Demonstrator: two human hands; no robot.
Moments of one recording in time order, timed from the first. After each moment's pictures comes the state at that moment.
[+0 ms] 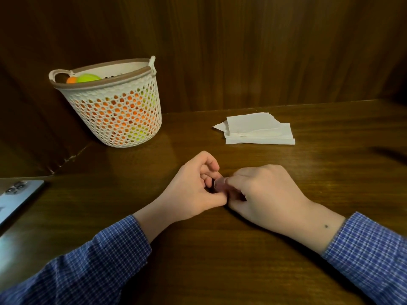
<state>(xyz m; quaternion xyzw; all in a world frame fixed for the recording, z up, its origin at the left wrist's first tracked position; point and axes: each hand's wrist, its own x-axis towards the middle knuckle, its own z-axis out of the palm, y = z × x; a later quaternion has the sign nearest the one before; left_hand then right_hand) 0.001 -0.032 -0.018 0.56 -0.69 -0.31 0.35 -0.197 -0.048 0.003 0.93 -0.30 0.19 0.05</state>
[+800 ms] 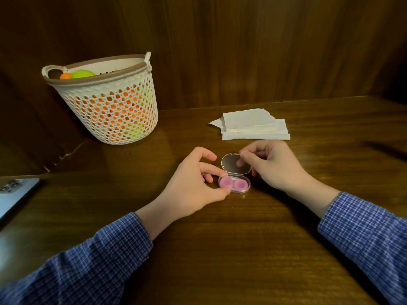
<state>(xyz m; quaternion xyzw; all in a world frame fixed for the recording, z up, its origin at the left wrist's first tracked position) -0.006 -0.028 -0.019 0.61 -0.66 -0.27 0.34 -0.211 -0.104 -0.020 0.75 -0.44 0.38 -0.33</state>
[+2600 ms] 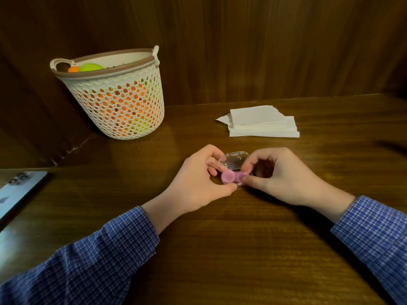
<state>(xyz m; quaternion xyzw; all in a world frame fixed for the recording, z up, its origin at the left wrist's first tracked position) -0.001 -0.029 -0.018 0.60 -0.68 -0.25 0.34 -0.216 -0.079 -0.009 0.82 -0.39 0.28 -0.31</state>
